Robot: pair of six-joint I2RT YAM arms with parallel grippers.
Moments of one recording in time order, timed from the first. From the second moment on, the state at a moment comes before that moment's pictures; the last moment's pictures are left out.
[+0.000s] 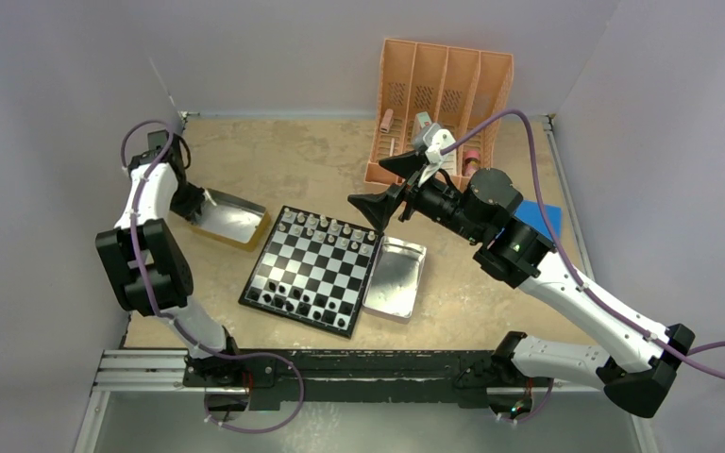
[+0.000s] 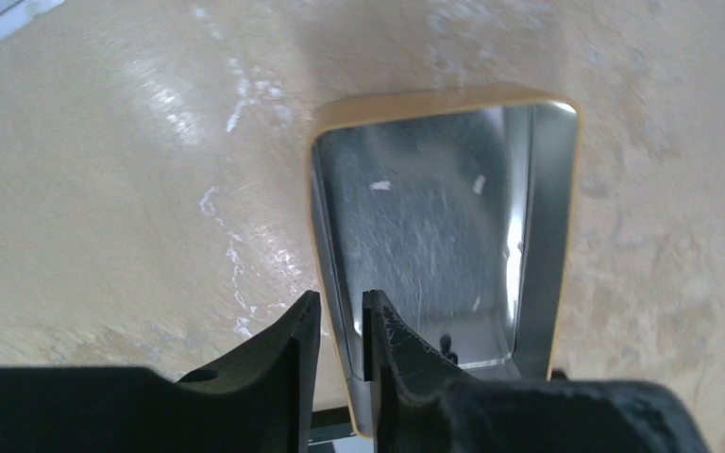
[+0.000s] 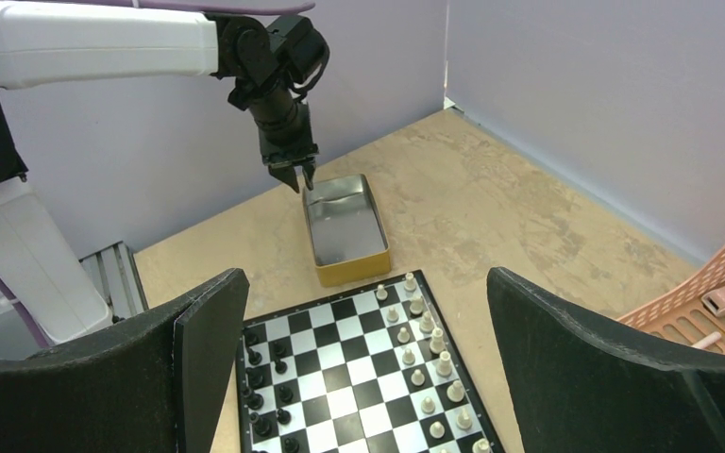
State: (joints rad) left arm 0.29 1.73 1.40 -0.91 -0.26 -0.85; right arm 0.84 1.07 1.17 -0.02 -0.15 0.11
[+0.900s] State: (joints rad) left arm 0.19 1.66 1.26 -0.80 0.33 0.54; right arm 0.84 1.15 1.36 -0.22 -0.15 -0.01
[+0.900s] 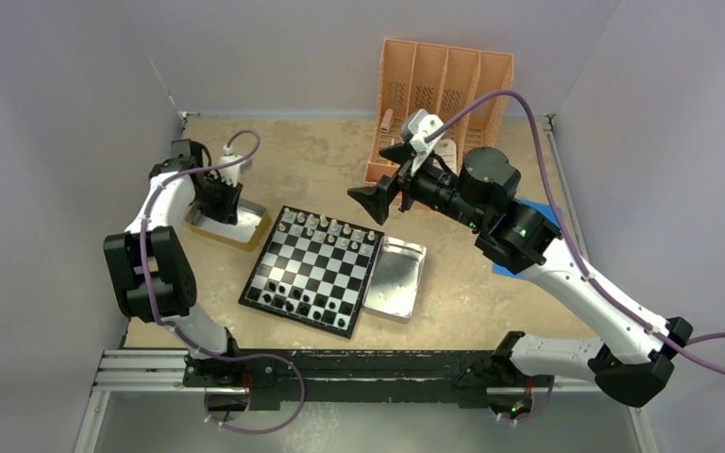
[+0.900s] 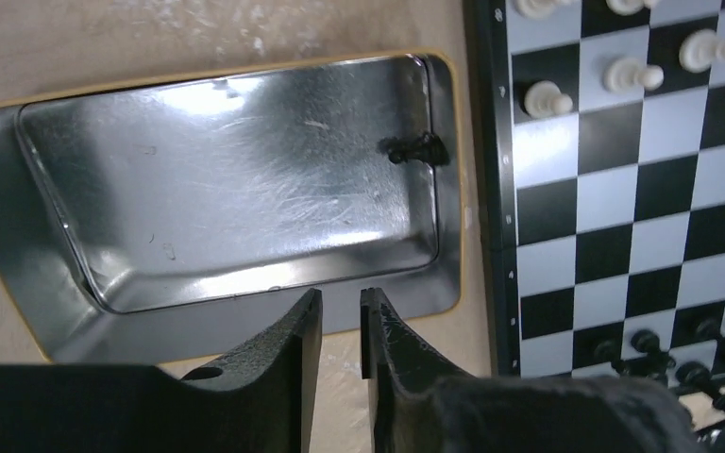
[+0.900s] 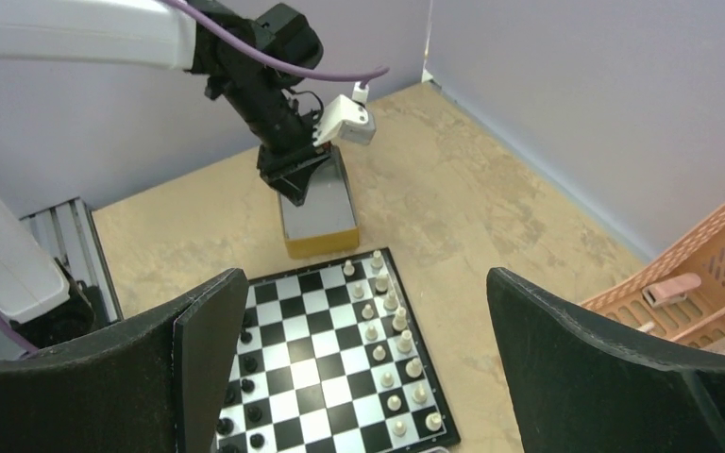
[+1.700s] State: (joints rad) left arm 0.16 1.70 1.23 -0.99 0.36 1.00; right arm 0.84 1.13 1.39 -0.32 -0.13 -0.02
